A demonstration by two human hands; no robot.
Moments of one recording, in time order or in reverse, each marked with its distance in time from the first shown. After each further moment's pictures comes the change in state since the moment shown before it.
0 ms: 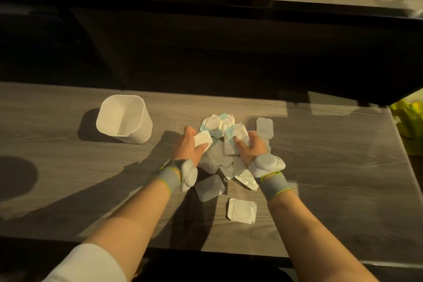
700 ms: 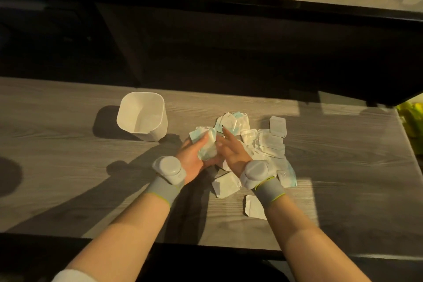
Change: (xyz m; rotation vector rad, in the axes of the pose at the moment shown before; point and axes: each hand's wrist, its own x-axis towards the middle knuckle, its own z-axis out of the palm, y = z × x) left_hand -0.025 -0.016 -0.037 -1.386 -0.353 -0.352; right_hand -0.026 -0.023 0.062 -0.051 -0.318 -0.263
